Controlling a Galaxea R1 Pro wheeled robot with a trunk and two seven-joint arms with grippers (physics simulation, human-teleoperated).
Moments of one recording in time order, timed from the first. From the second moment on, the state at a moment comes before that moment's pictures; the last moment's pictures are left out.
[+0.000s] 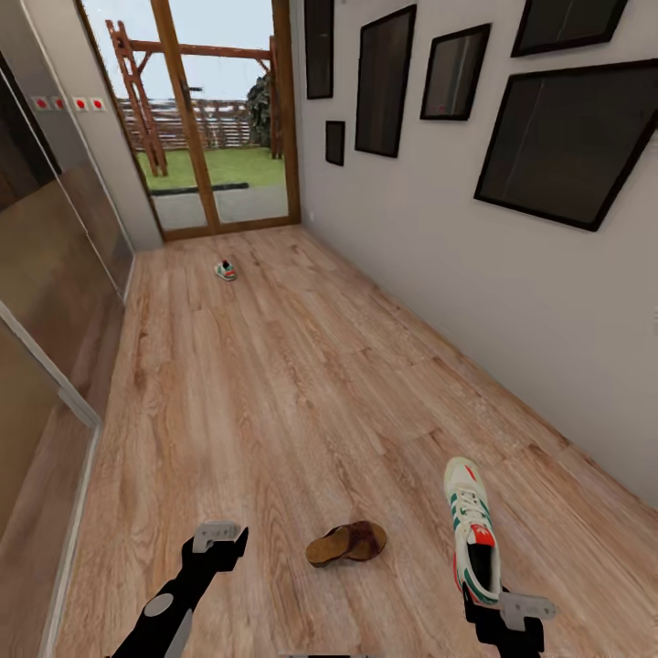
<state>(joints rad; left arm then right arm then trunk) -0.33 -0.01 0.11 -0.71 -0.01 -0.12 -0.14 -0.09 -0.07 -0.07 -0.80 -0.01 -0.31 -0.09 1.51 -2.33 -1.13</state>
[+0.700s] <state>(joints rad) -0.33 -0.01 0.11 -0.73 -0.01 -0.12 -0.14 -0.09 -0.07 -0.09 -0.81 -0.01 -0.31 -0.09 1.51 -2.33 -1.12</state>
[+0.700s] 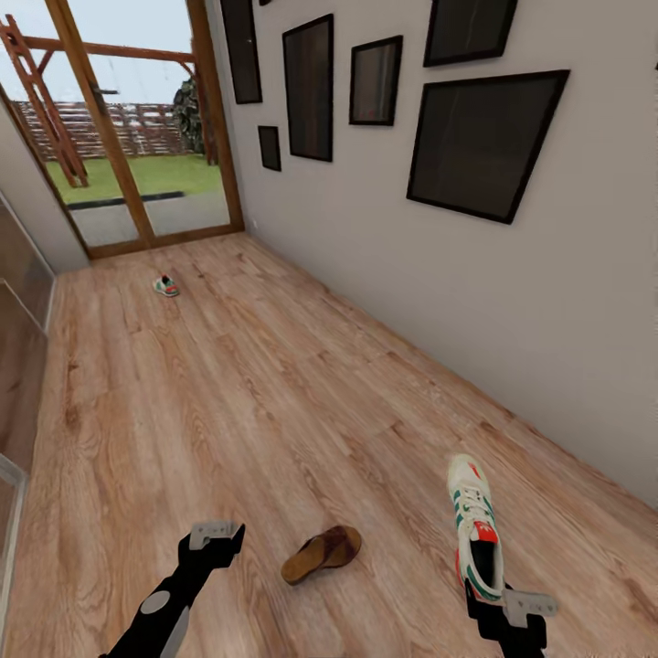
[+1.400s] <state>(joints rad) -0.33 -0.01 0.11 -0.73 -0.05 -0.12 -0.13 -0.09 -0.07 -0.22 -0.81 -0.02 -0.31 -0.08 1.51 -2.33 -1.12</state>
